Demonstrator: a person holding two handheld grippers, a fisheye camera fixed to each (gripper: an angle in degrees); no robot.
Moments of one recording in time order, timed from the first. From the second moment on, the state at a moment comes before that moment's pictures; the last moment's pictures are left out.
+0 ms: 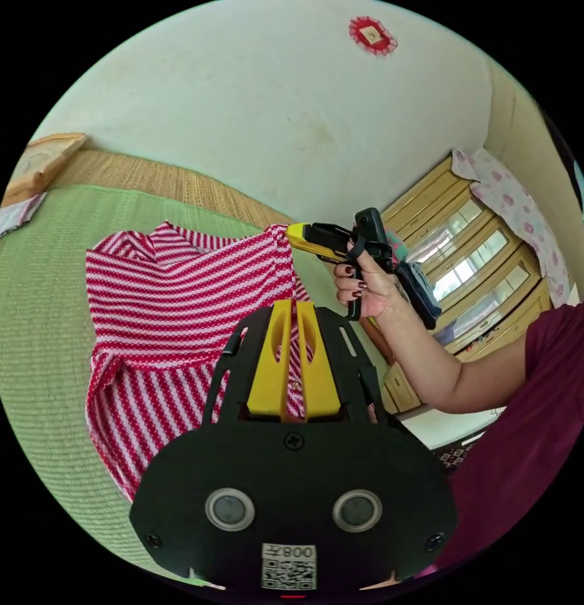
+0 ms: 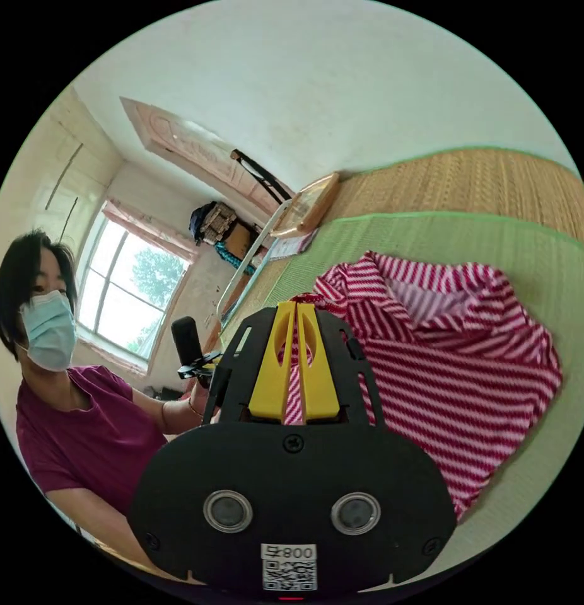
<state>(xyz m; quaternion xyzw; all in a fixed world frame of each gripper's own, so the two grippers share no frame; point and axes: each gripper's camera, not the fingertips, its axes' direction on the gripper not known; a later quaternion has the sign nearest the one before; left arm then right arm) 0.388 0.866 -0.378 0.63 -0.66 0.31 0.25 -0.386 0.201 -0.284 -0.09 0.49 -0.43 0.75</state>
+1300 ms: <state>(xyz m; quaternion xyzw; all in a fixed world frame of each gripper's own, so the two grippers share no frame) 0.518 0.815 -0.446 0.72 -0.68 0.07 0.12 -0.205 0.118 -0.452 -0.06 0.63 -0.38 0.68</state>
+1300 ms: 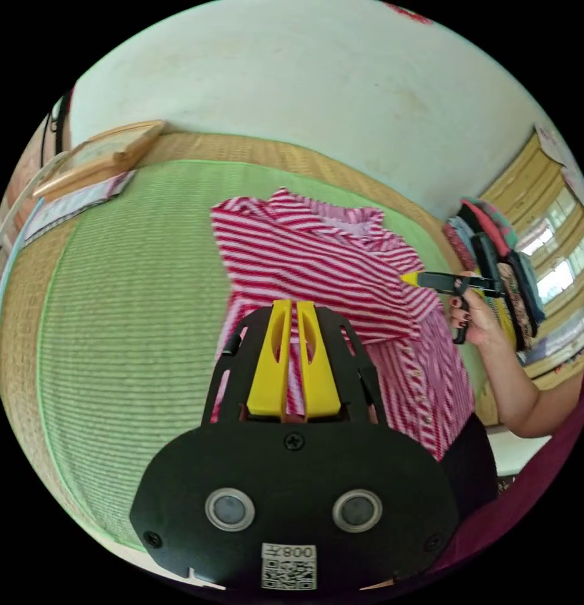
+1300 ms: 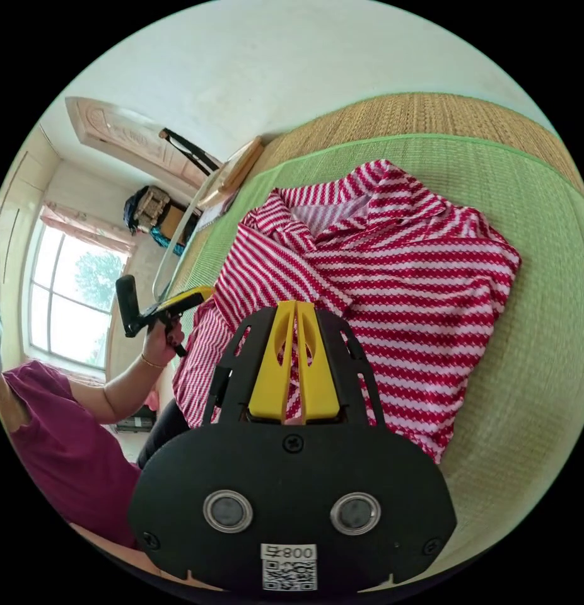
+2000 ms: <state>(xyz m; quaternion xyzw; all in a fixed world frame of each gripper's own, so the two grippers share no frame) 0.615 0.841 -0.454 0.71 -0.70 0.07 0.08 -0.253 0.148 -0.496 0.13 0.73 -0.40 0.55</state>
